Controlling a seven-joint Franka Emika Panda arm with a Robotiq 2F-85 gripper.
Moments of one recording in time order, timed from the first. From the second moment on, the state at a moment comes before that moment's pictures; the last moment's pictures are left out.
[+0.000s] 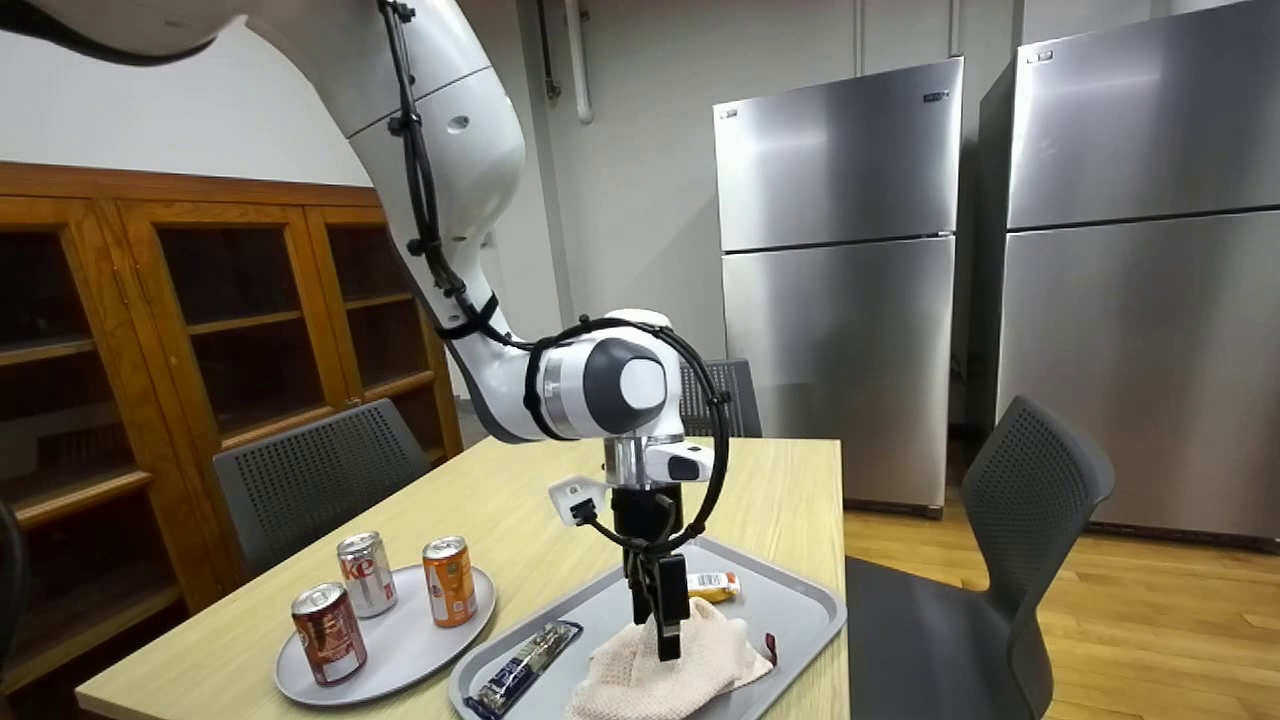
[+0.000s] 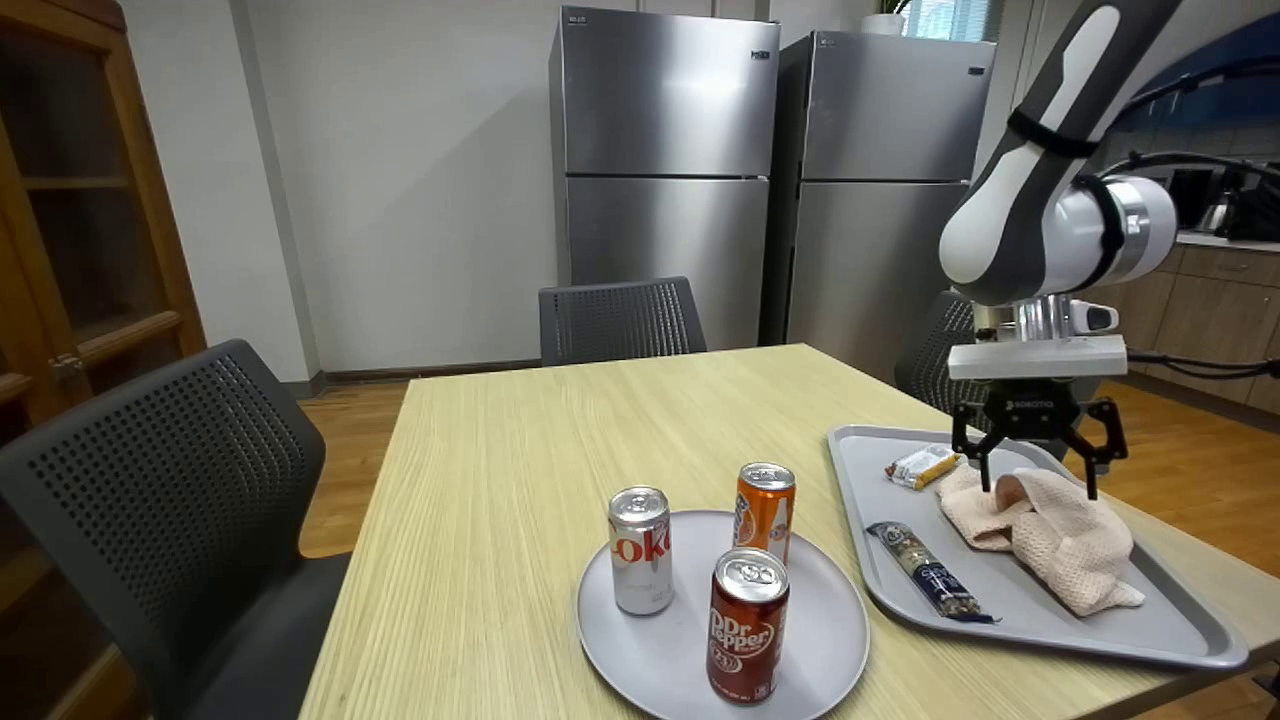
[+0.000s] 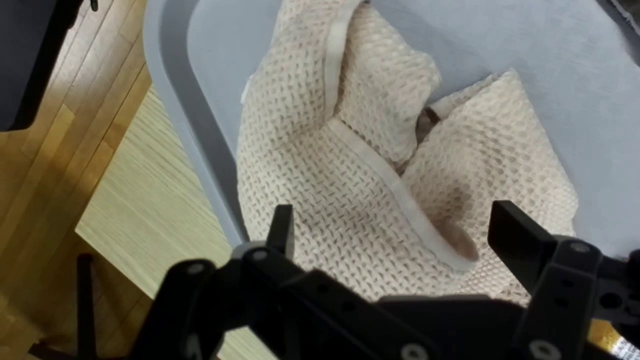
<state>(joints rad) -0.09 0.43 -0.23 -2.27 -0.09 2.44 0.67</state>
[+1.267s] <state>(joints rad) -0.08 0.55 -0.26 -2.20 -0.05 2.44 0.67</state>
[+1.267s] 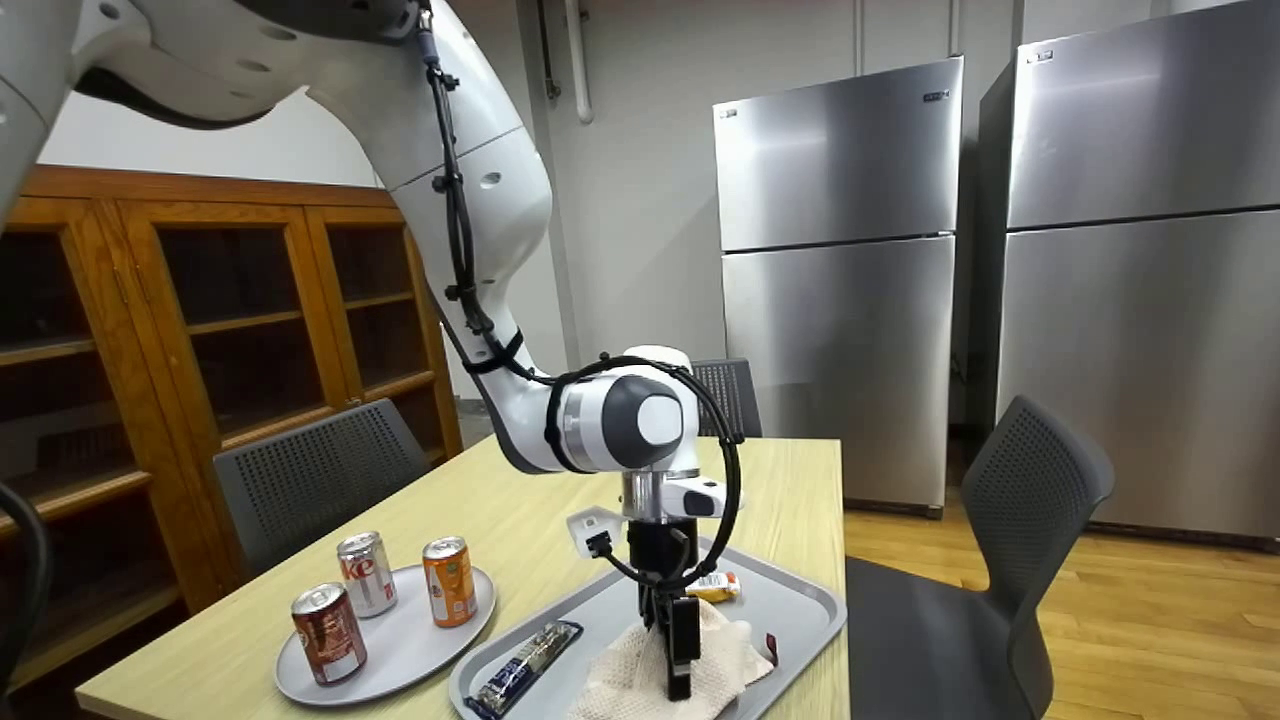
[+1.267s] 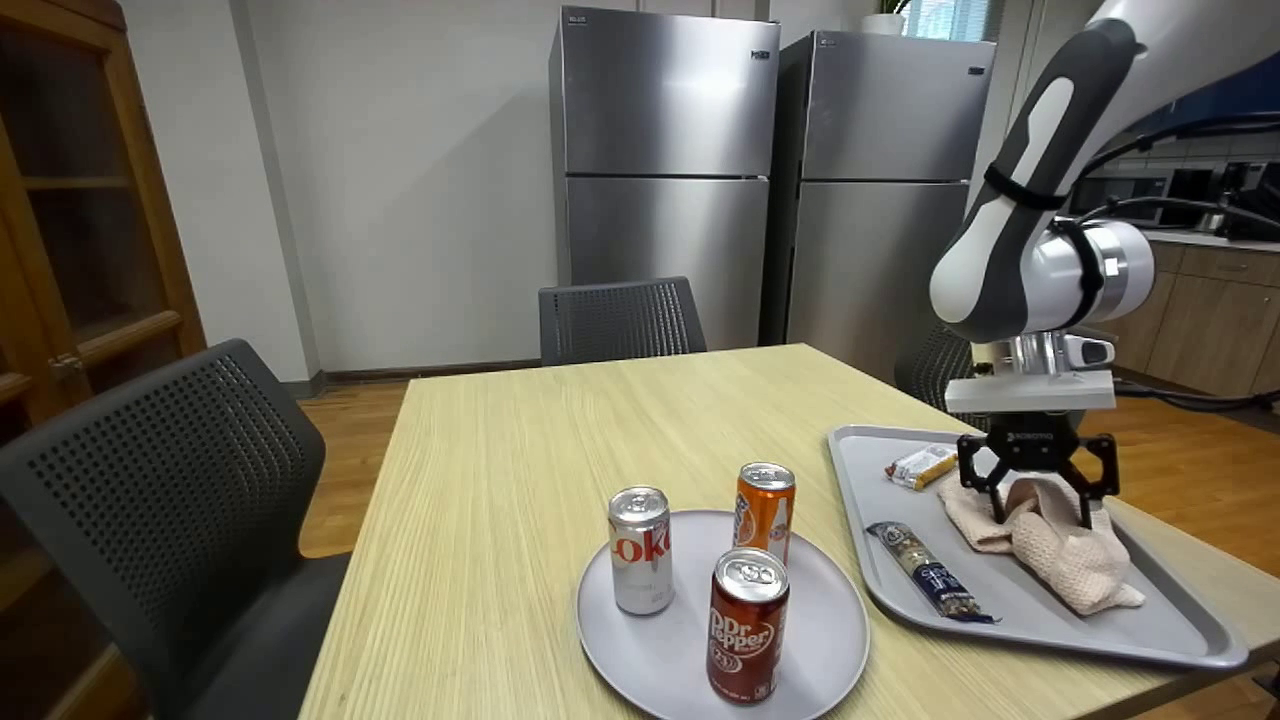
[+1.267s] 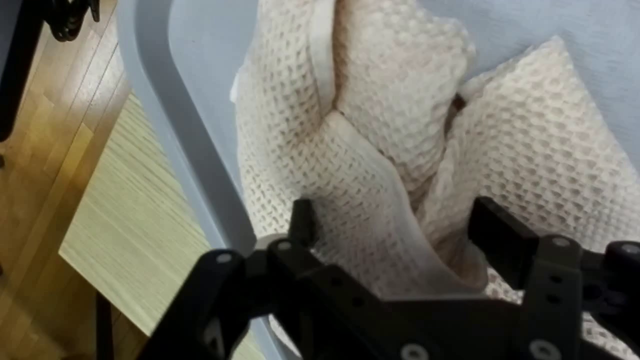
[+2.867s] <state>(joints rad) 0.07 0.18 -0.23 -2.30 -0.13 2.39 0.73</state>
